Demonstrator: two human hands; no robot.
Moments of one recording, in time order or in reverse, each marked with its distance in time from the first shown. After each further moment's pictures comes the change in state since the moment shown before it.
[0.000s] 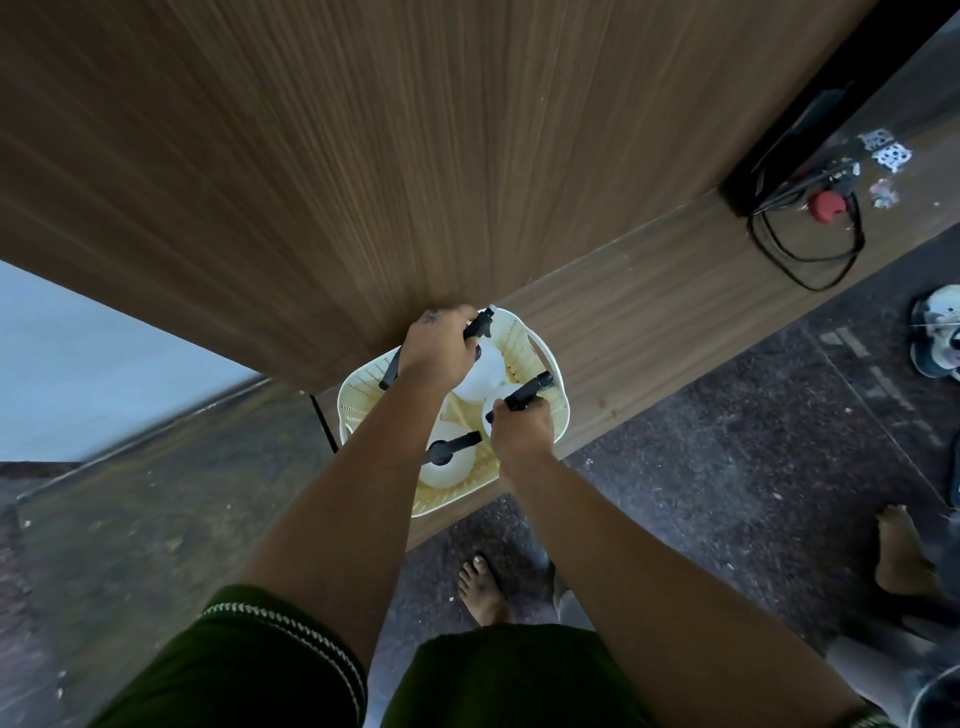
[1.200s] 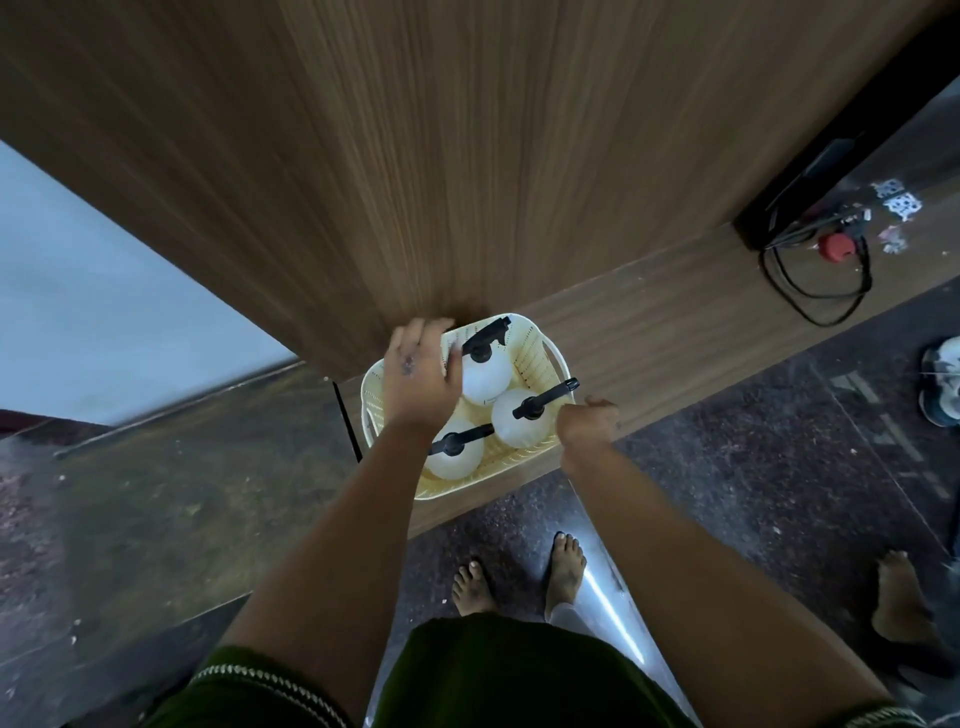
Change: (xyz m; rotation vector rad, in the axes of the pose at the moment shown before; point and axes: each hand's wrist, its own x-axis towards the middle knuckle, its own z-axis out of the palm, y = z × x) left_hand -0.072 -0.023 -0.009 -0.108 0.519 0.032; right_hand 0.024 -0.009 -0.052 0.066 0.163 0.028
